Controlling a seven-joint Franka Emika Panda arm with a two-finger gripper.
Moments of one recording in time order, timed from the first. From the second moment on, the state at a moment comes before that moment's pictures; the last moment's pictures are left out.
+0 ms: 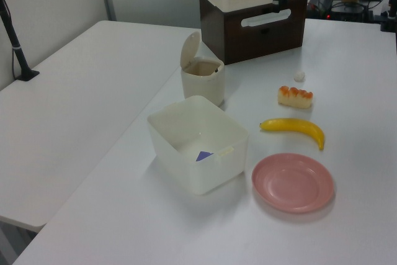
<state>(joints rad) -0.11 0.17 0.03 -1.40 0.02 1.63 -0.08</state>
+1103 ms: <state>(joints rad) -0.11 0.17 0.03 -1.40 0.02 1.63 -0.12</state>
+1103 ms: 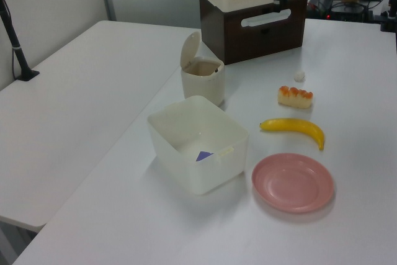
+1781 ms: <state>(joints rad) -0.16 0.13 0.02 -1.52 0.02 1.63 -0.18</state>
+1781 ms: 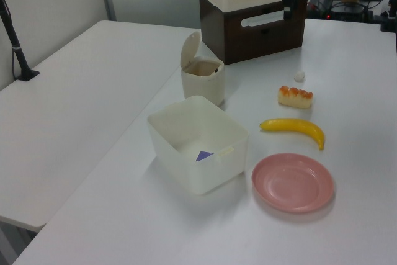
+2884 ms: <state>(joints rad) -0.30 0.03 0.00 -1.92 0.02 1.98 -0.23</state>
